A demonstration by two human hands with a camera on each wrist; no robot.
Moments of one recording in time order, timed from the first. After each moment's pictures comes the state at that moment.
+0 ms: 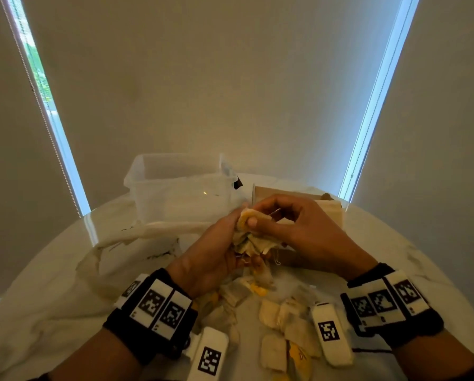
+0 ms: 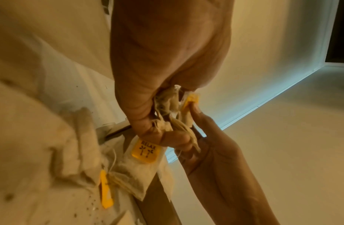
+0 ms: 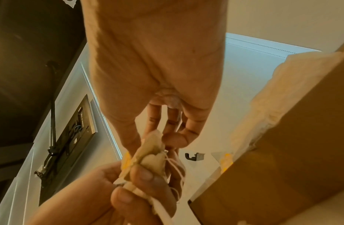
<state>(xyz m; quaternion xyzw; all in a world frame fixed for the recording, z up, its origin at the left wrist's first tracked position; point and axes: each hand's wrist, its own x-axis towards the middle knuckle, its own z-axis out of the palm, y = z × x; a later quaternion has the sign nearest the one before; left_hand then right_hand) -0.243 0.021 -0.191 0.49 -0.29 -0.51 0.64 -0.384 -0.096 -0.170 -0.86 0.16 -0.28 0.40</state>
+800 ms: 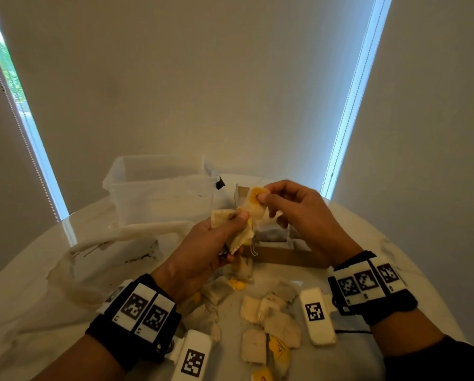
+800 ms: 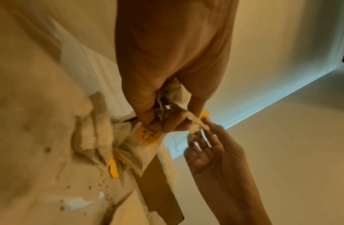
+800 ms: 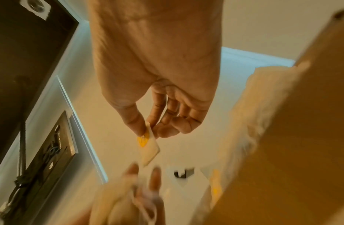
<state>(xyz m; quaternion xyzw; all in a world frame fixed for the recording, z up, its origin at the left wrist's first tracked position) -0.239 0.010 -0.212 0.50 -0.32 -0.45 0.67 -0.395 -0.124 -0.167 -0.74 0.23 -0.37 0.51</state>
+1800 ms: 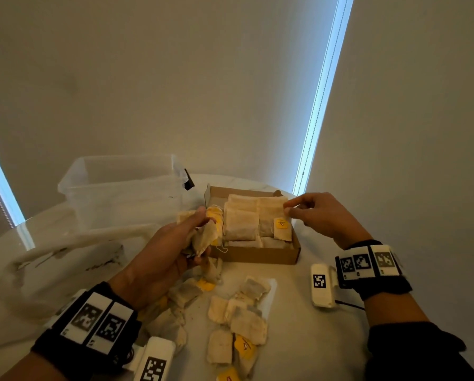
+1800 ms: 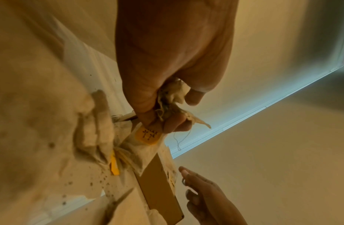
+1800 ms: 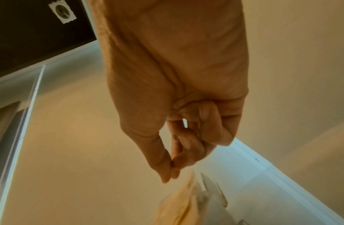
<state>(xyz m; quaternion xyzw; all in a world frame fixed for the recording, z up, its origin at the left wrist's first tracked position) -0.241 0.011 -0.206 0.52 -0.29 -0.47 0.65 -0.471 -0.196 -0.168 -0.79 0.44 -0.27 0.34</state>
